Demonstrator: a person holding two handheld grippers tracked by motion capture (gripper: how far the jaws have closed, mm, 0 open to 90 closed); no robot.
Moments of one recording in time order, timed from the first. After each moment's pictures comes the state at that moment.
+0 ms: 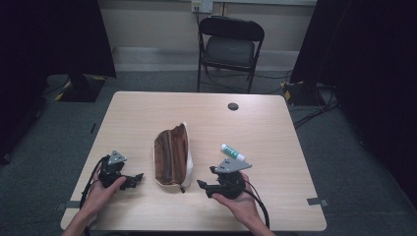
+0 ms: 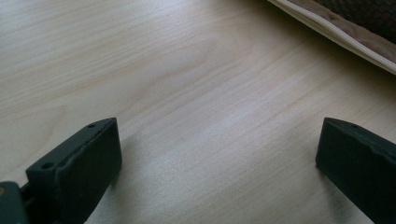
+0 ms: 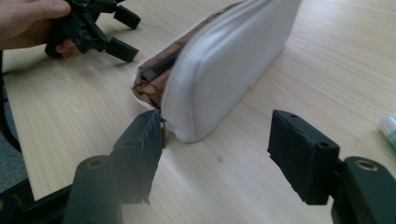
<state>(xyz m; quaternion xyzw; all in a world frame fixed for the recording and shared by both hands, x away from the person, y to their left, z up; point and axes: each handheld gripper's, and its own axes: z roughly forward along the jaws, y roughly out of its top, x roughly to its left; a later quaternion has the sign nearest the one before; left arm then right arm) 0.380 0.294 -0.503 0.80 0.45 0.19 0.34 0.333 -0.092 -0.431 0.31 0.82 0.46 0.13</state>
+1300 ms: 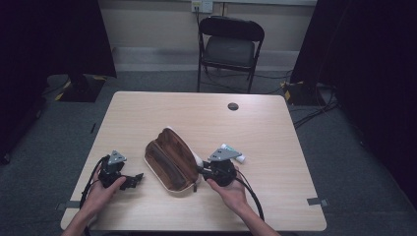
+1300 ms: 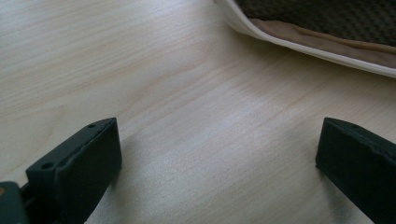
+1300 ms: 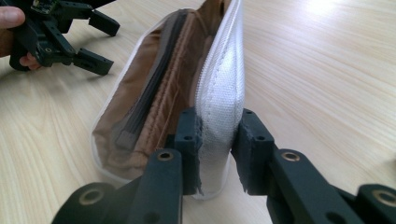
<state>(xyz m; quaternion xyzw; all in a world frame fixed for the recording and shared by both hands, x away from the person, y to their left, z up) 0.380 0.294 -0.503 0.80 0.45 0.19 0.34 0.372 -0.081 -0.448 0.32 0.82 0.46 0.12</state>
